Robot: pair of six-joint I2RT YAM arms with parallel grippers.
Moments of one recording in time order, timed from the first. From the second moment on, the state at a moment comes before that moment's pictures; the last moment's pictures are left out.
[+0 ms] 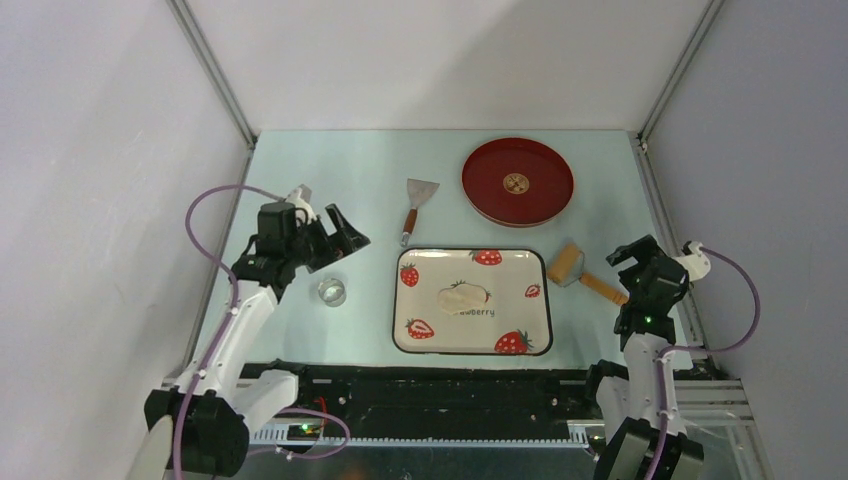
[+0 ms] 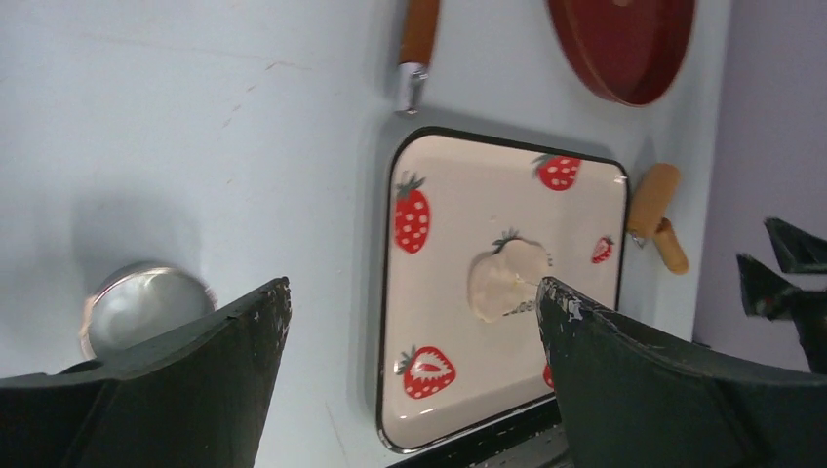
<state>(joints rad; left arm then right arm) -0.11 1.01 0.79 -0.44 0.36 -0.57 -0.36 0.76 0.32 0.06 0.06 0.56</state>
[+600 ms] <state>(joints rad) -0.01 1.04 0.78 -0.76 -0.02 -0.55 -0.15 0.77 0.50 -0.10 0.14 0.46</state>
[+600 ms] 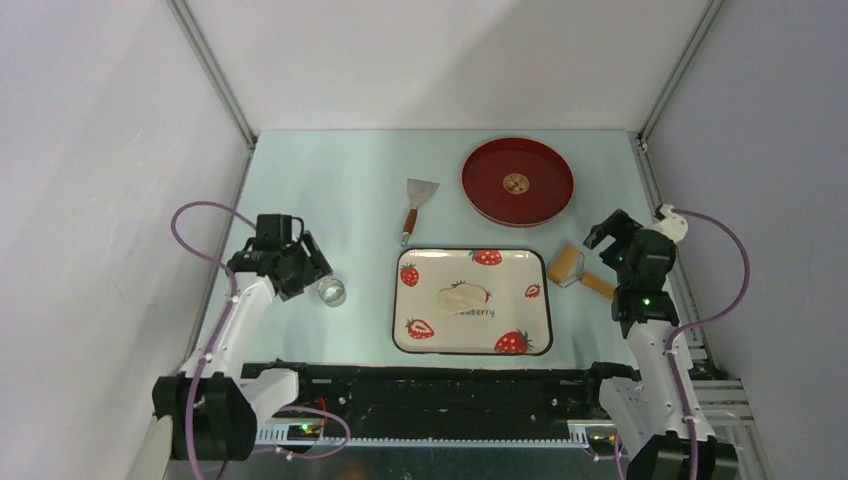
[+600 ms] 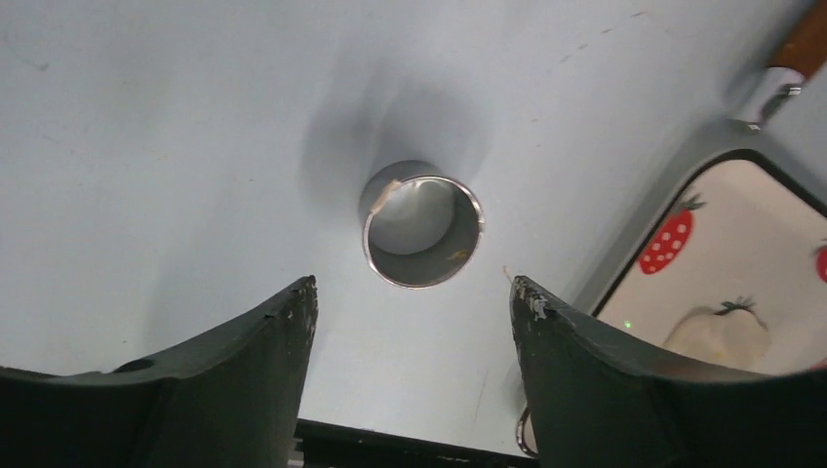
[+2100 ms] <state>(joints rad) -0.14 1.29 0.77 -0.68 0.05 -0.55 0.02 1.00 0.79 -0.44 -0.15 0.56</state>
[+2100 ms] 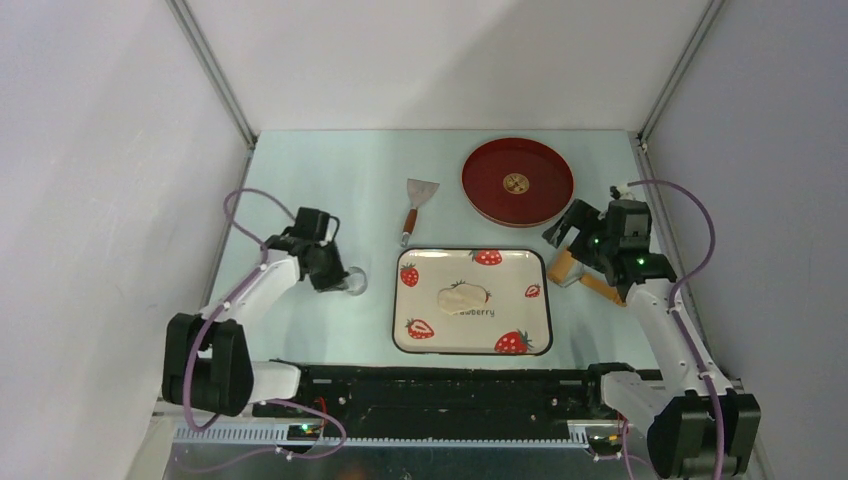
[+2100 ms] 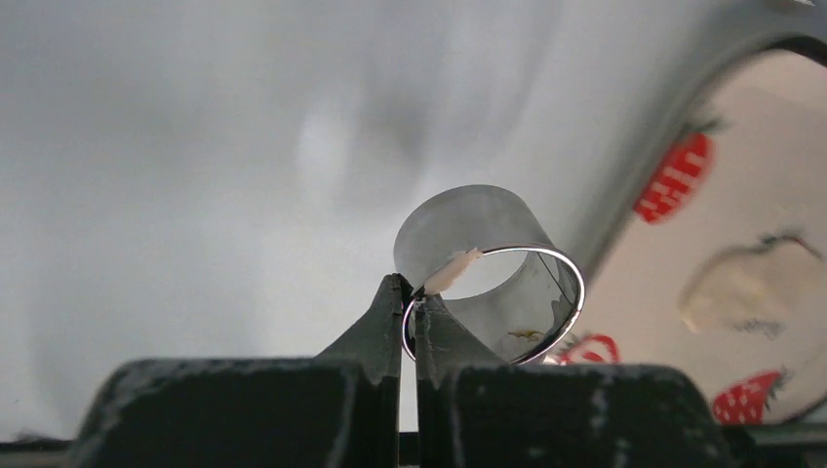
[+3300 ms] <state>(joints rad) -0.85 1.87 1.43 -0.75 0.06 -0.60 0.02 1.08 0.81 -0.59 -0.38 0.54</state>
